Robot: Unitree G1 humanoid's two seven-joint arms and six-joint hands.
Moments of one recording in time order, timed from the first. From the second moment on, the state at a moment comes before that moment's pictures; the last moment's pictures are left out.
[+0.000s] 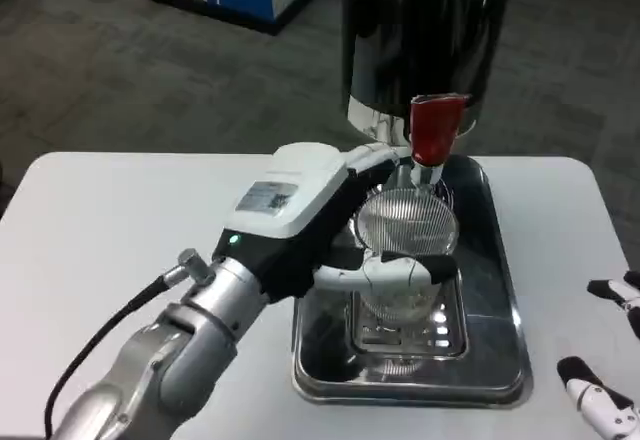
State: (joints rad) left arm -0.60 0.39 -0.31 0.29 0.66 -0.35 0.09; right arm 0.37 -0.15 -0.17 -0.98 -0.90 0.28 0.56
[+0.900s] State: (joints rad) left arm -0.61 0.55 0.06 -0.19 -0.36 -0.06 -0.52; right arm 0.35 -0.14 -0.08 -0.96 -0.92 0.31 0.53
